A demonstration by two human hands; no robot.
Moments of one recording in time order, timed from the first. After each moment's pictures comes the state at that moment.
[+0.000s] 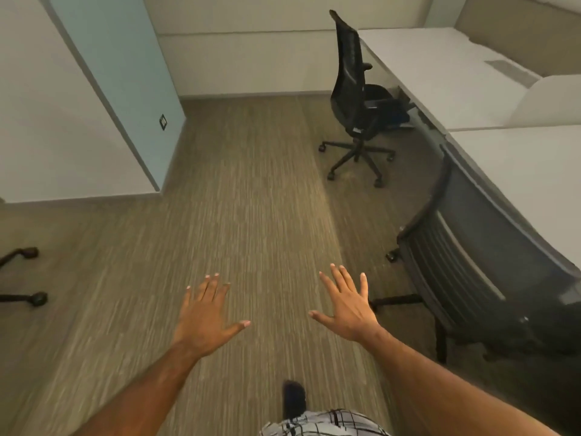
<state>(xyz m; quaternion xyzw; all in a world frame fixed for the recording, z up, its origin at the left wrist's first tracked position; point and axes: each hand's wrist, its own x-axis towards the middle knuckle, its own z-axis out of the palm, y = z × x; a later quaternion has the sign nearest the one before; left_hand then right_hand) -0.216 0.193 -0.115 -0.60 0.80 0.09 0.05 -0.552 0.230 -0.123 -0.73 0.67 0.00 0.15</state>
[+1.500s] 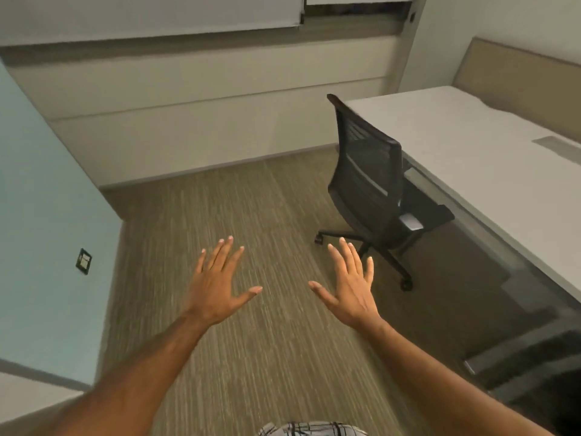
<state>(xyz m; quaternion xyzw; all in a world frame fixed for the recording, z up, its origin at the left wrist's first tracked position) -0.314 -0.847 -0.039 -0.42 0.90 0.03 -0.12 -0.593 -0.712 -0.049 -0.60 0.76 -0.24 0.07</state>
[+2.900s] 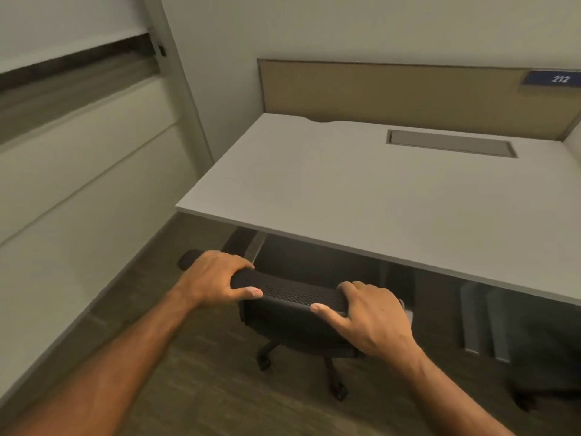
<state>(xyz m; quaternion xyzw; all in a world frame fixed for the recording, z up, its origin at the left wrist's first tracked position) -0.917 -1.476 0.042 0.08 0.99 0.07 0.05 -0.922 -1.152 0.040 -0.22 0.97 -0.08 0.01</state>
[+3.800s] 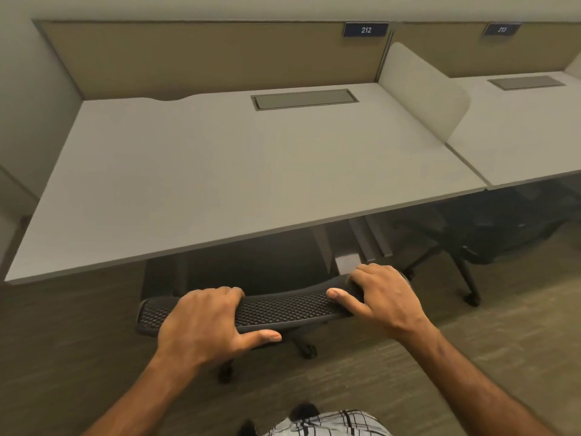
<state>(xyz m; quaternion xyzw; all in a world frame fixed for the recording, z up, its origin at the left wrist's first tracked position) -0.963 -1.443 0.041 0.31 0.95 0.04 0.05 -0.891 -1.140 0.025 0.00 0.99 -0.10 -0.07</state>
